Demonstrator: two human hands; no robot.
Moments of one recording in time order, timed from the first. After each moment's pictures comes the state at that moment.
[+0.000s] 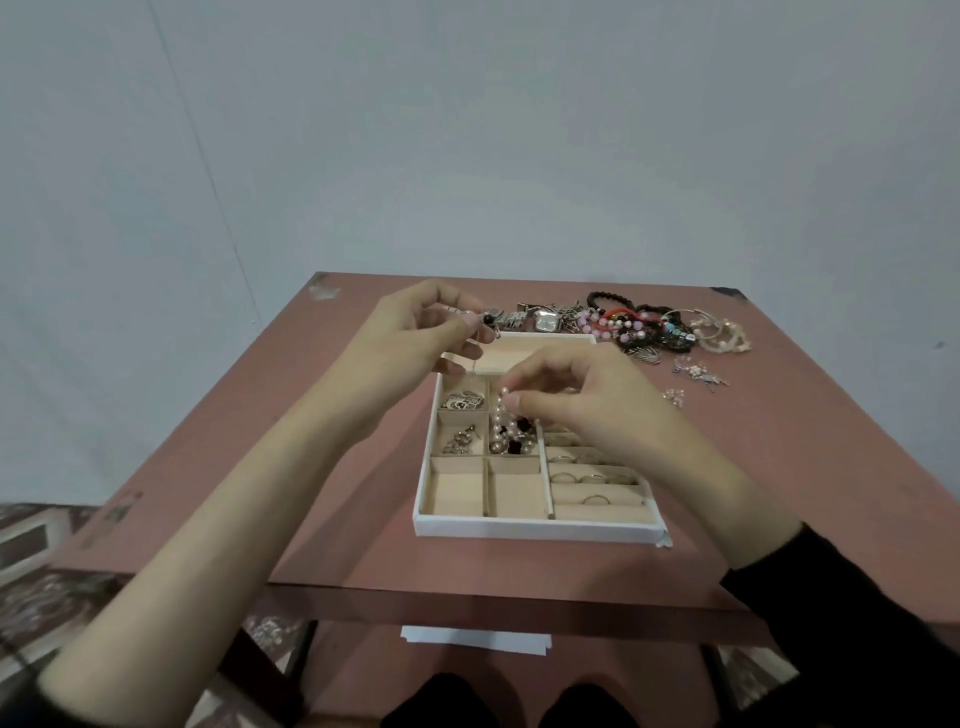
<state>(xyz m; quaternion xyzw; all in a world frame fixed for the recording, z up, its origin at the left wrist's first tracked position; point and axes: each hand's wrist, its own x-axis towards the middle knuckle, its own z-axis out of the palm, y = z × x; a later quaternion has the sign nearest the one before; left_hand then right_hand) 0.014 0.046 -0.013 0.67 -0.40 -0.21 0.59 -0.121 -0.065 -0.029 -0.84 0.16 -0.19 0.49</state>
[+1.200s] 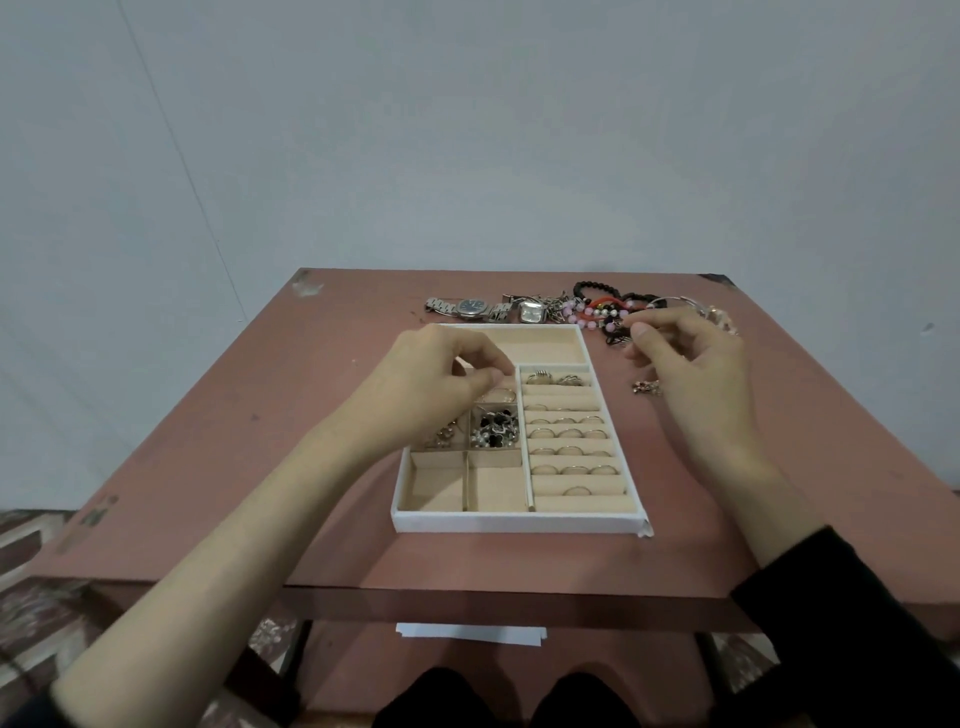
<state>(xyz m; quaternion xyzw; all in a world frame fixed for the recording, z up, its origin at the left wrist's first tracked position) -0.007 0.034 -0.025 0.78 -0.51 -0.09 0.35 -0.153 -0.126 -0.059 -0.71 0.28 -0.47 0.44</state>
